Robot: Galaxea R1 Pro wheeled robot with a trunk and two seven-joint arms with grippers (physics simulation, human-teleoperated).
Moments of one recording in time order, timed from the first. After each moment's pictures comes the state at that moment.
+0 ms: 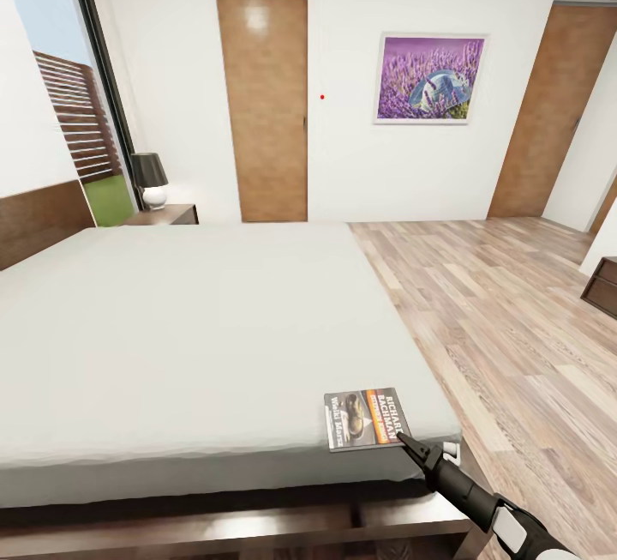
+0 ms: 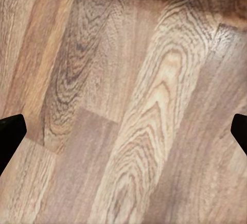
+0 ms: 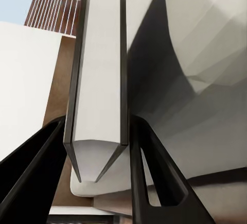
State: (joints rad) left arm -0.14 0.51 -0.41 0.00 0.83 -0.20 -0.15; right arm -0.56 -0.15 -0.73 -0.20 -0.07 0.40 1.18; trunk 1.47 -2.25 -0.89
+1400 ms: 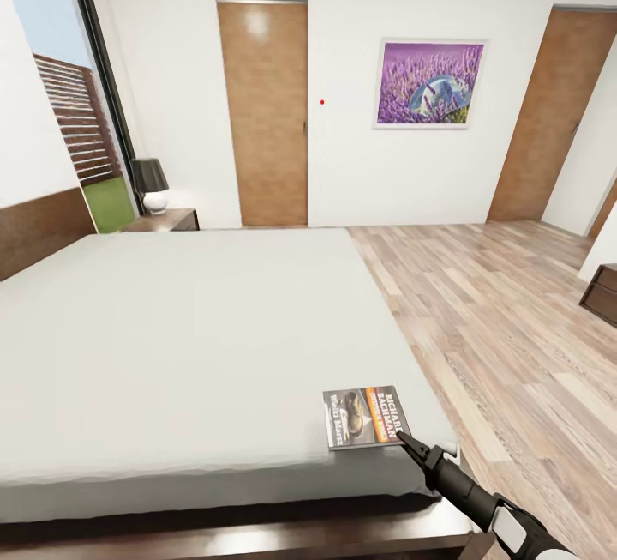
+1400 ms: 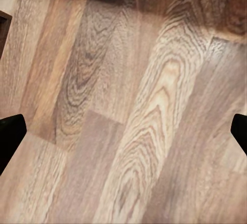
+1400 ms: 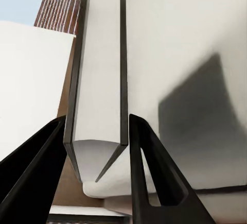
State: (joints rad) left arm -0.14 0.51 -0.41 0.00 0.83 -0.20 -0.15; right arm -0.56 -0.14 -0.73 -0.20 -0.07 0.40 1.21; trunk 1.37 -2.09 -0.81
